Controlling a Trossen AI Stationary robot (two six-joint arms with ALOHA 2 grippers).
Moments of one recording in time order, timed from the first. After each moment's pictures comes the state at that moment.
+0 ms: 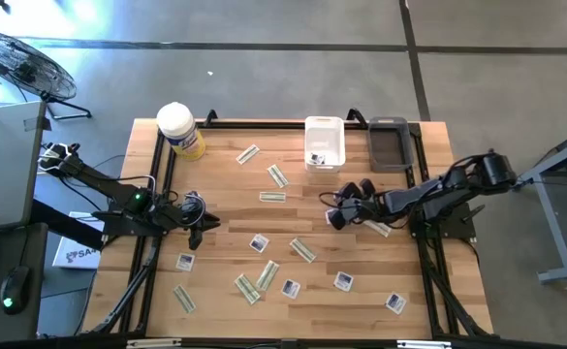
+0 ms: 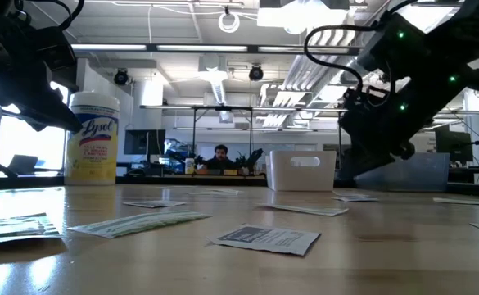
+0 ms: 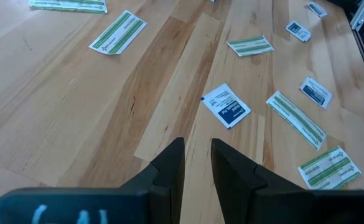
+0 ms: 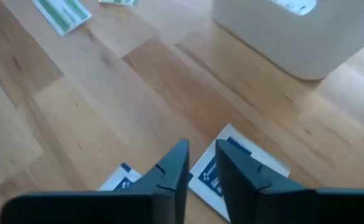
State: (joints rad) left arm -0.45 0.57 0.25 -0.29 -0.43 -0.68; right arm 0.08 1.43 0.45 0.06 0.56 0.69
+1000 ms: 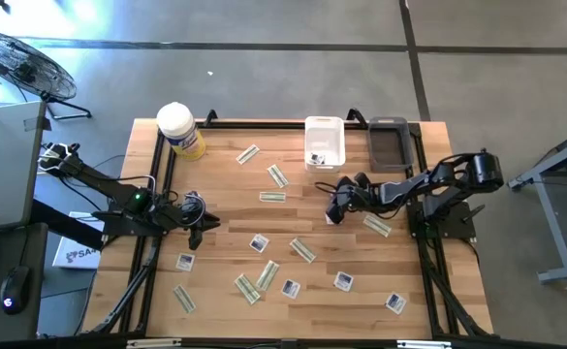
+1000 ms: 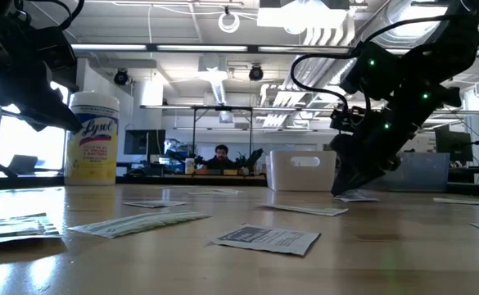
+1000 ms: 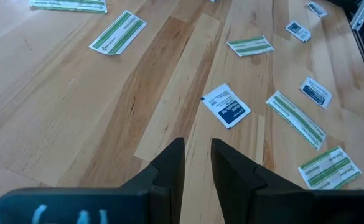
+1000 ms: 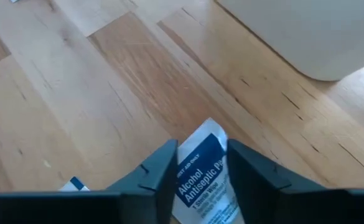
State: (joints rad) left arm -0.45 0.57 0.25 -0.29 -0.43 -0.68; right arm -0.07 1.57 0.45 0.09 0.41 0.52
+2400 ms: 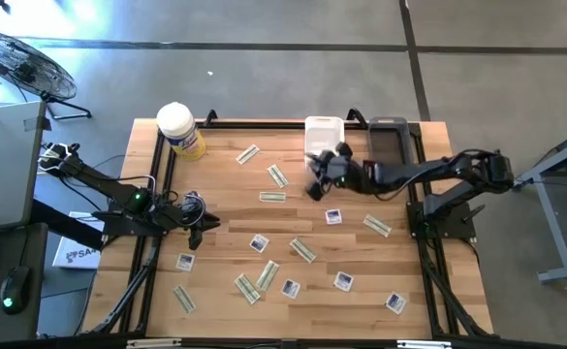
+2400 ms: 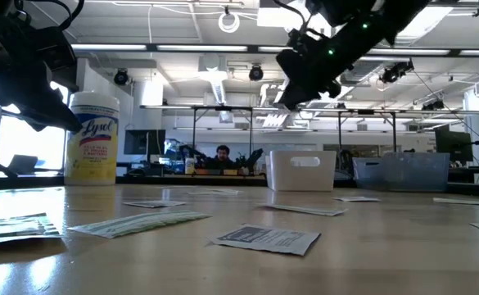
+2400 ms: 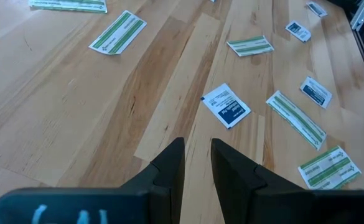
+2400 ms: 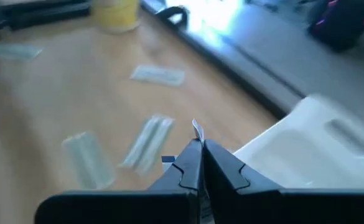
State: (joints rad) left arm -0.45 0.57 0.25 -0.29 -0.43 -0.68; right arm -0.15 1.44 0.85 0.03 0.48 0.20
